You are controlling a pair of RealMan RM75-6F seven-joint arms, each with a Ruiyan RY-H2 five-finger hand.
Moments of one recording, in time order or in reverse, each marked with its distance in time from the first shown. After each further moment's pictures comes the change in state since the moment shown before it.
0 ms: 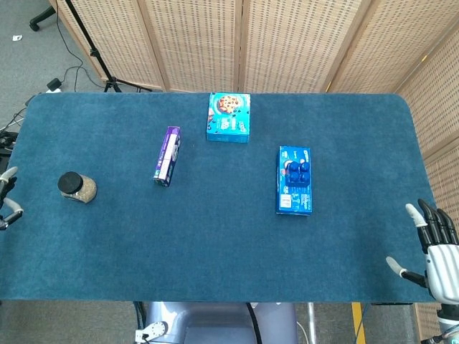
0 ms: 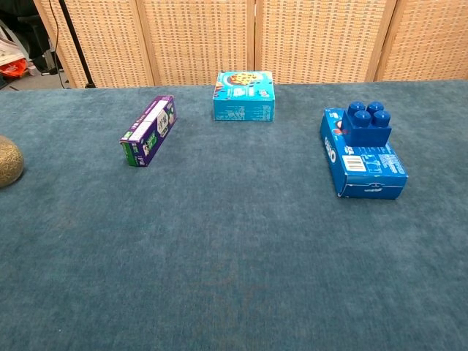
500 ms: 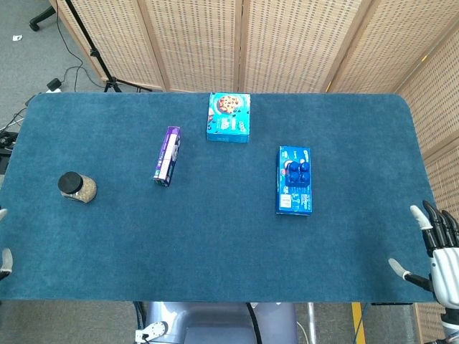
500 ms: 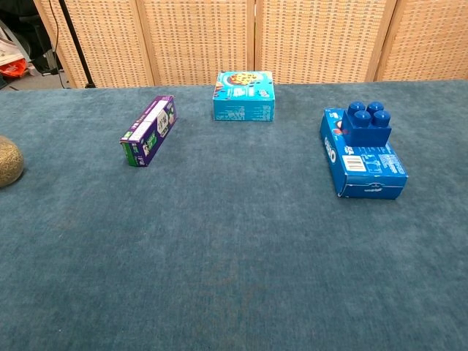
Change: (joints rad) left arm 0.281 0.208 0.147 -0.401 0.233 0.485 0.608; right arm -0.016 0.012 -0.004 0.001 -0.022 0.038 0.036
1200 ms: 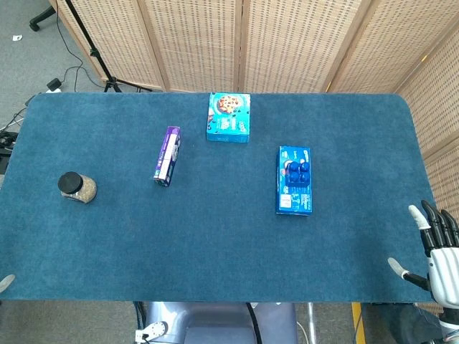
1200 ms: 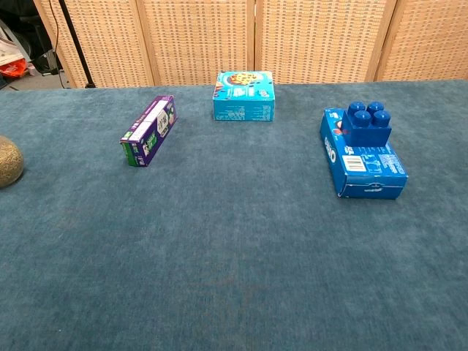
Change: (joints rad) left arm 0.121 0.001 0.015 -0.094 0.001 0.179 0.360; right arm -0.001 -0.016 -0.001 0.005 -0.012 0.009 -0.045
